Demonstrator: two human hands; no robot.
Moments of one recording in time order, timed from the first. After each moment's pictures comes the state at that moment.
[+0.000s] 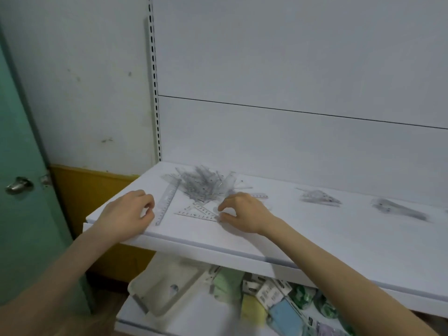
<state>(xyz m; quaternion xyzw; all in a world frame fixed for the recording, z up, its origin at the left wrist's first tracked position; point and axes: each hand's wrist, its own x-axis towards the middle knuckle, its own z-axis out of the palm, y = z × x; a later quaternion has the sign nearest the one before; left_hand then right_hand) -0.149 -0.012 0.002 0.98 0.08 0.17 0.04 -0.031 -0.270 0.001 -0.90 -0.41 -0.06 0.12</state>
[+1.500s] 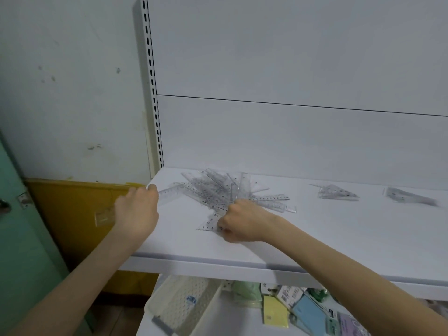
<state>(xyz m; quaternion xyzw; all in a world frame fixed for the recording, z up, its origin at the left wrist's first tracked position) -0.102 0.031 0.022 0.97 0.17 0.14 -0.10 -0.040 -0.190 0.012 -0.84 -0.52 -0.10 -0.10</state>
